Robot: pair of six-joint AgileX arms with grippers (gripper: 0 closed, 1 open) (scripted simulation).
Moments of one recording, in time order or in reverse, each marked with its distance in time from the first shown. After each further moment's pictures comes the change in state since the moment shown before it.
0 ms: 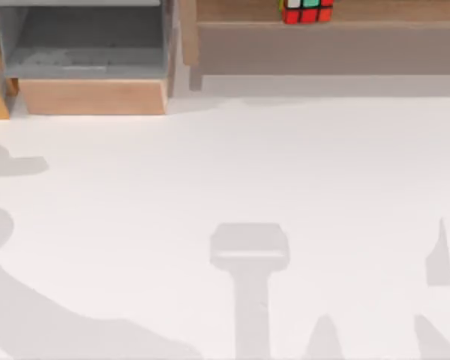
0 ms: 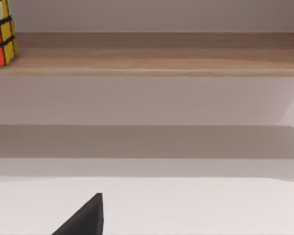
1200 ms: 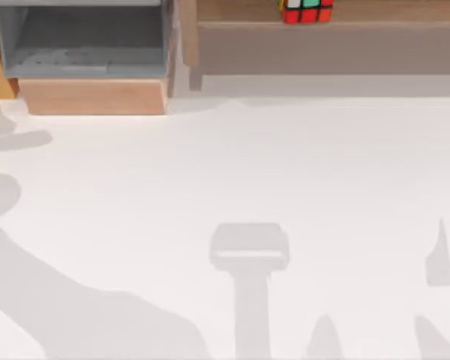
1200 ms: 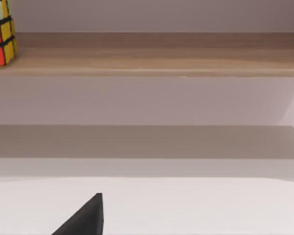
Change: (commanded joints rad) left arm -0.053 0.088 0.208 -0.115 -0.051 -0.010; right arm 0.000 0.000 0.000 0.000 0.000 0.000
